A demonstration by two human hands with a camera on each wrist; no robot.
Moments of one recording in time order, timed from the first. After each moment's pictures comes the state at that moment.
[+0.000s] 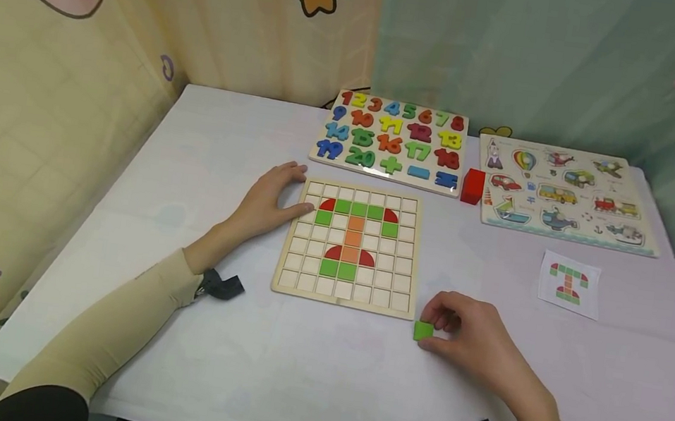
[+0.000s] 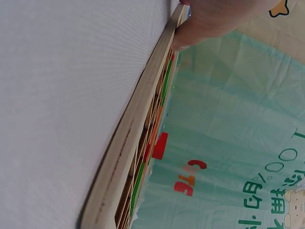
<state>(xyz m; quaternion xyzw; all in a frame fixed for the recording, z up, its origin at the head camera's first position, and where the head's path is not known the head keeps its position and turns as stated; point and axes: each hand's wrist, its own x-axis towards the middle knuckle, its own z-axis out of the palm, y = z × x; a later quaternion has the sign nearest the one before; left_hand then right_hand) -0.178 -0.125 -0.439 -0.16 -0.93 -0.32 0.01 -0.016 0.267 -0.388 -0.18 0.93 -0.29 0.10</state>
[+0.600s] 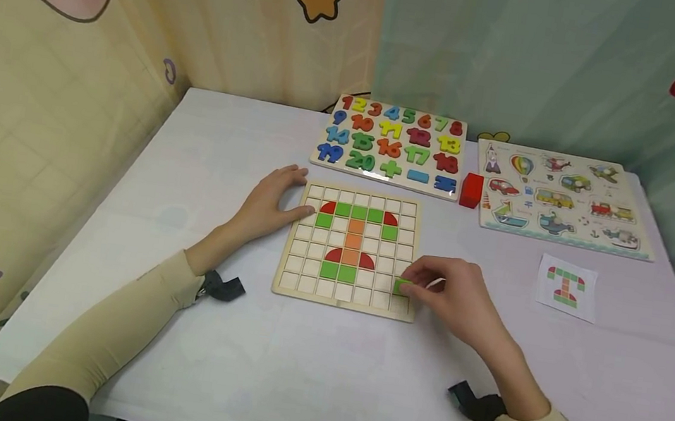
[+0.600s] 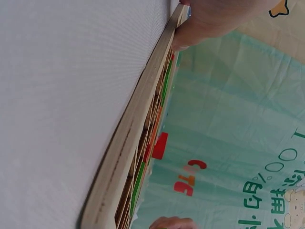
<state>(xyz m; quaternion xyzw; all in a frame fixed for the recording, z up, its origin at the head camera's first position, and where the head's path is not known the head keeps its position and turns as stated) -0.178 -0.126 -0.438 -0.16 -0.93 -0.32 0.01 -0.056 0.236 -0.366 -0.19 0.92 -0.33 0.07</state>
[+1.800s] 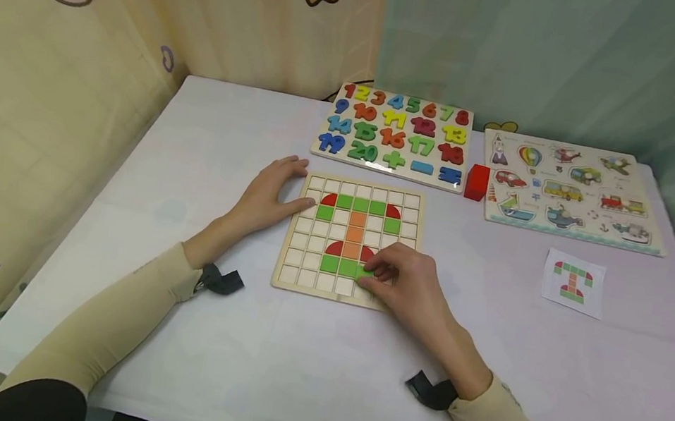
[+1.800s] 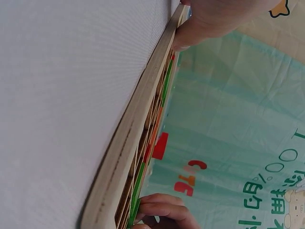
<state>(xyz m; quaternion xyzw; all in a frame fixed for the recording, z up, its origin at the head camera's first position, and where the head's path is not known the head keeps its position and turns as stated) -0.178 -0.126 -0.439 -0.15 -0.93 -0.32 0.00 -0.061 0.182 -0.404 -0.23 0.90 -0.36 -0.02</state>
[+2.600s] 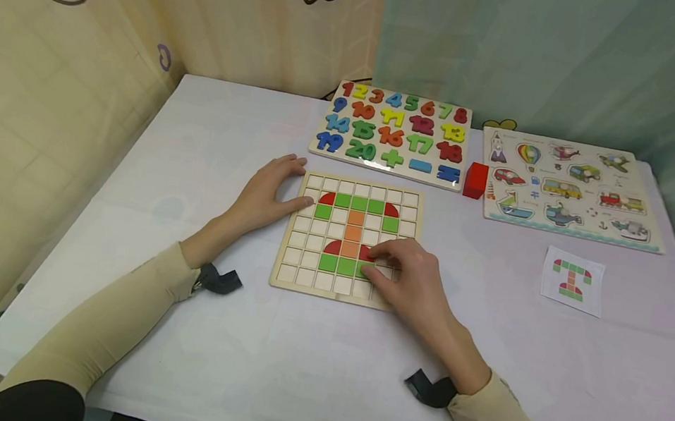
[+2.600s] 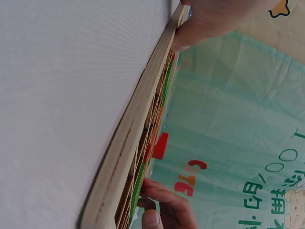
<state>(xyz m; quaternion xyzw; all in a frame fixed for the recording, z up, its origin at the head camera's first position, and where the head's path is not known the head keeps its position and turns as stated) -0.177 -0.125 -0.437 -0.16 -0.93 -0.32 0.01 -0.064 0.186 -0.412 -0.21 0.91 -0.36 -0.05</state>
